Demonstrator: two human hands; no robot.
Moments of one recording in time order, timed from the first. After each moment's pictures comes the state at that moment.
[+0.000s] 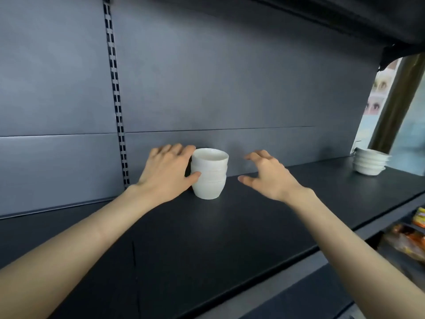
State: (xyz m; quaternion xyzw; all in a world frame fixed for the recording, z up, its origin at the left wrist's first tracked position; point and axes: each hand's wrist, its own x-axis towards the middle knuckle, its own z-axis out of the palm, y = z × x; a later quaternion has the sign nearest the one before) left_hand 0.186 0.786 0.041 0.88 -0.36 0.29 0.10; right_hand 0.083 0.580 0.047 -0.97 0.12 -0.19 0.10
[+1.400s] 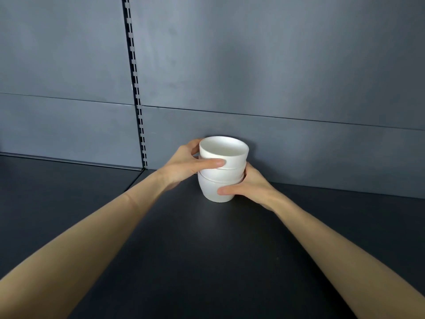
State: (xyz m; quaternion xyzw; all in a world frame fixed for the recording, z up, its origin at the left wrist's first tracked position) left_hand 0.254 0.689 -0.012 0.77 -0.16 0.02 0.62; right_hand 0.250 0.492 -0.033 -0.81 -0.20 0.03 0.55
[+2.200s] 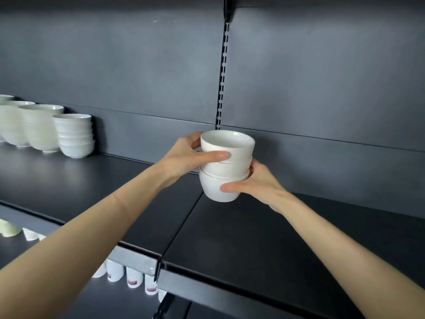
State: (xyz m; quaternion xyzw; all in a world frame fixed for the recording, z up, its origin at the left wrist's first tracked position) left_hand 0.121 0.831 0.045 0.77 -0.13 0.12 0.61; right_hand 0.161 0.636 0.016 -0.78 -0.27 0.02 0.56
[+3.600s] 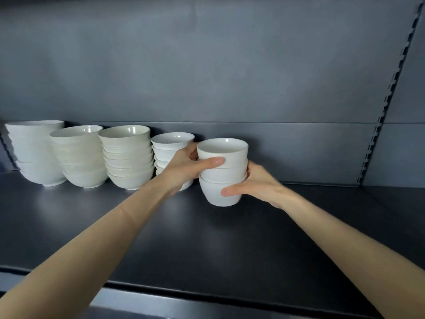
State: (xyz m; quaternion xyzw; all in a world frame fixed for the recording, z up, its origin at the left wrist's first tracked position) left_hand 0.204 1.287 0.022 0.77 -0.15 0.06 0.62; right_hand 0.222 1.097 -0.004 -0.81 -0.20 0.02 0.55
